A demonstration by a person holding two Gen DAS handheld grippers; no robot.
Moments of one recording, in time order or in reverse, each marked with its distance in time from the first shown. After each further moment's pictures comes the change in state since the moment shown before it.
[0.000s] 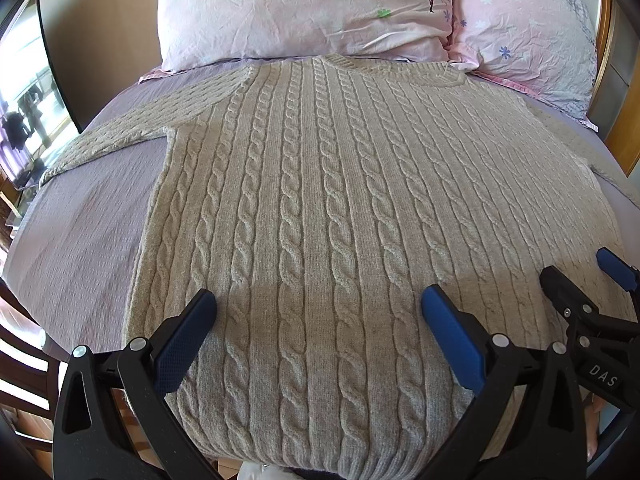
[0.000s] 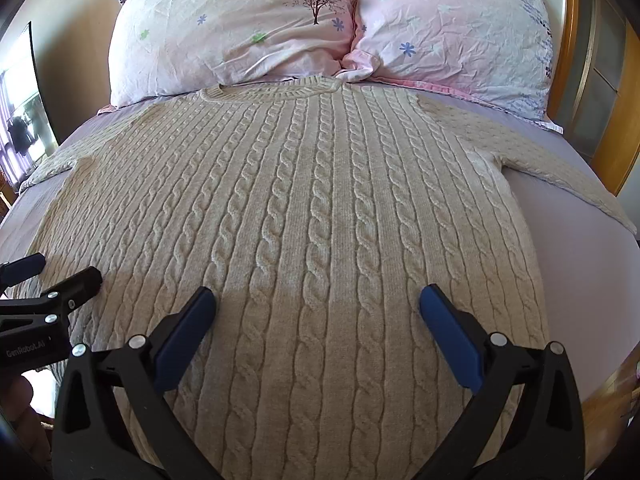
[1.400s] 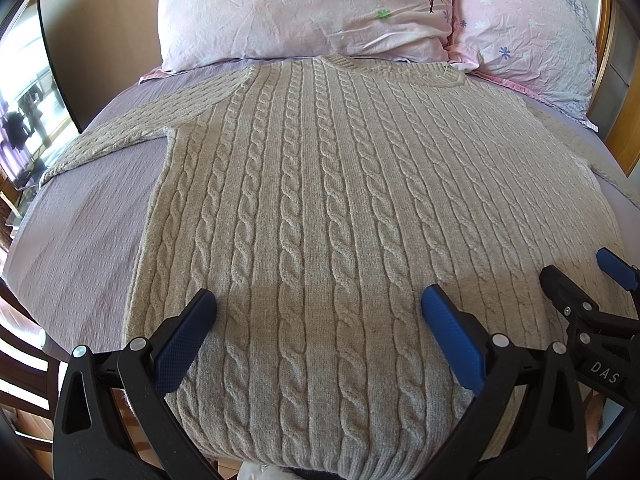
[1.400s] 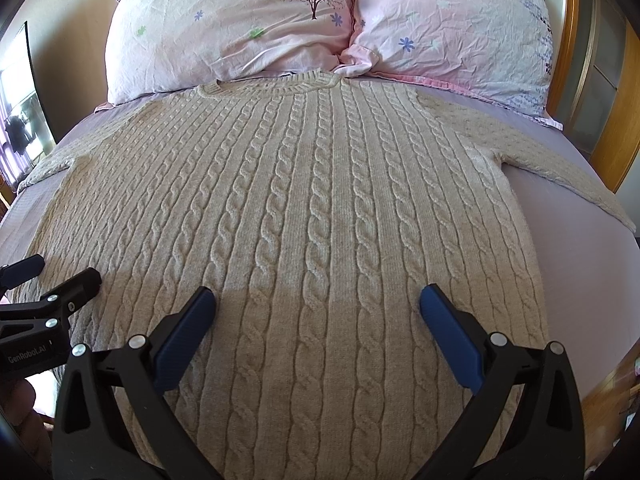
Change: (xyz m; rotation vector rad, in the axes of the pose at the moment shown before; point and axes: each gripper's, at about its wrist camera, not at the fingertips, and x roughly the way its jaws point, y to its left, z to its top) left arm -0.001 0.000 -0.001 0.000 -0.005 0.000; right arm 0.002 0.001 0.001 0.003 0.021 -0.003
